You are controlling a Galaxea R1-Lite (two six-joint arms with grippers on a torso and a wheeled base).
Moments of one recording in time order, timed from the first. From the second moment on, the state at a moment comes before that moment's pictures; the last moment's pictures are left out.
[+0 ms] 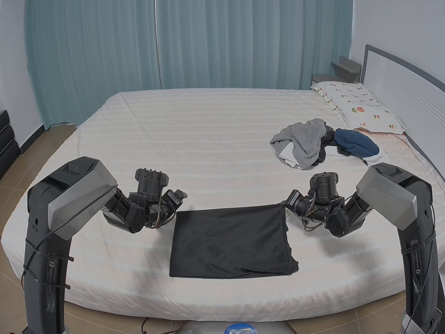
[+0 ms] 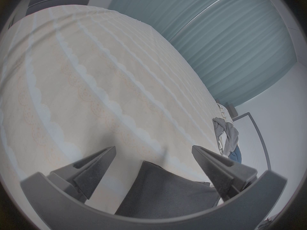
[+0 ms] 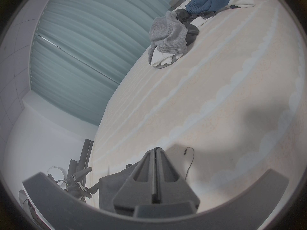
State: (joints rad) left arm -0.29 2.47 -1.30 -0.52 0.03 -0.97; right arm 0.27 2.53 -1.26 -0.81 0.16 0.87
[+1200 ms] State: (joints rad) left arm -0.32 2.48 -1.31 -0.52 -0.03 -0.94; right arm 0.25 2.49 -1.18 -0.83 0.17 0.87
